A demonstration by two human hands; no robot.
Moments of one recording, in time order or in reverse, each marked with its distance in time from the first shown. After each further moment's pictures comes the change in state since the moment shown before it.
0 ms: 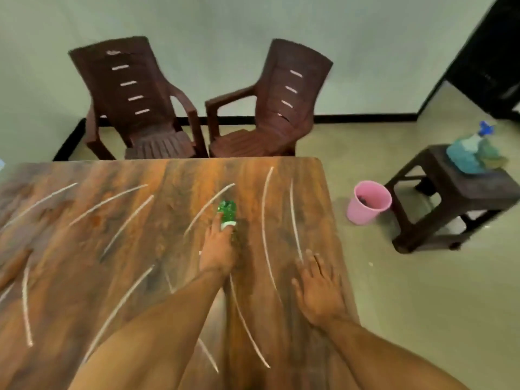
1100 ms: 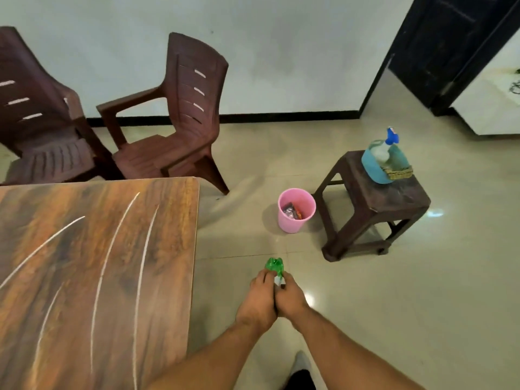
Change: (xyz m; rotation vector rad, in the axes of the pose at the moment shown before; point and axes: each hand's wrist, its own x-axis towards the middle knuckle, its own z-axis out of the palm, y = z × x) left_hand 0.009 0.408 0.279 -0.125 -0.488 0.094; right_hand 0.095 0.348 -0.067 1.024 -0.259 0.569
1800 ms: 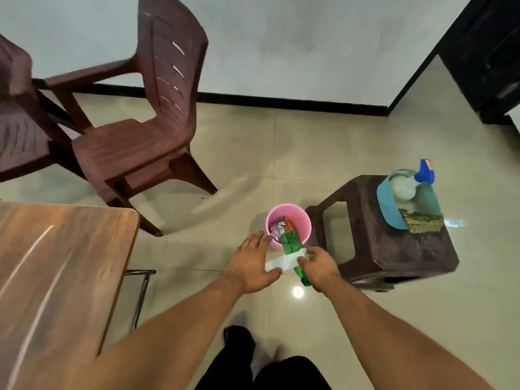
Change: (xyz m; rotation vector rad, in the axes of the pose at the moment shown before) left_hand 0.293 0.079 -0.078 0.147 -0.020 0.035; right_hand 0.262 -0.136 -0.202 -0.309 0.067 -0.026
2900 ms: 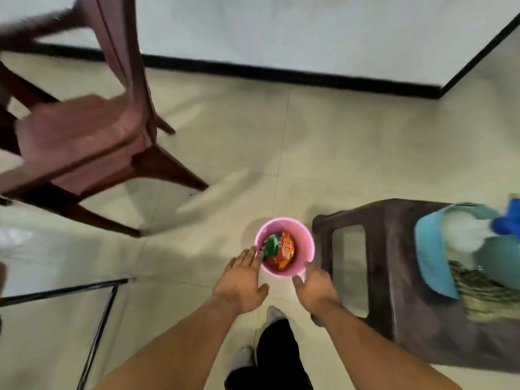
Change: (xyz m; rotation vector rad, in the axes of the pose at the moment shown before) left_hand 0.219 -0.026 0.080 0.103 -0.190 -0.248; right_hand 0.237 0.033 -0.006 -0.490 -0.193 -0.130
